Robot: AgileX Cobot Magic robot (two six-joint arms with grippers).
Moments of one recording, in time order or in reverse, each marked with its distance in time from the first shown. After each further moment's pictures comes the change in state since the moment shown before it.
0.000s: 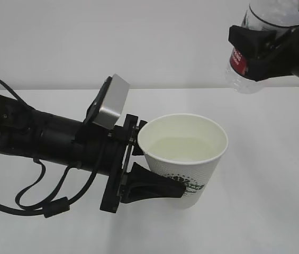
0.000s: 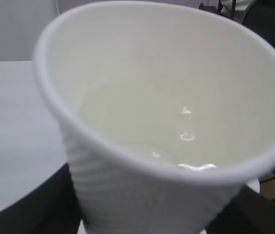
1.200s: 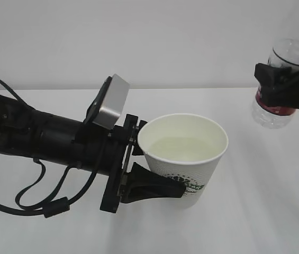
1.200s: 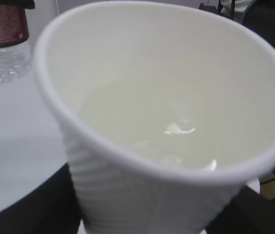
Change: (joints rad) left arm 0.000 0.000 0.000 0.000 0.000 0.000; right arm 0.000 0.035 0.122 0.439 0.018 -0.262
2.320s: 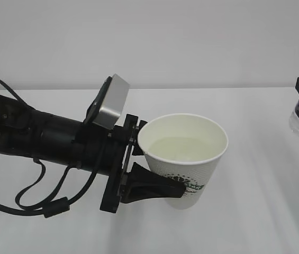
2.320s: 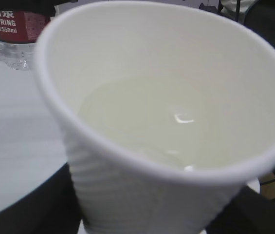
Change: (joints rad) left arm 0.000 0.000 0.000 0.000 0.000 0.000; right arm -0.200 0.004 0.106 -0.066 -0.111 0.022
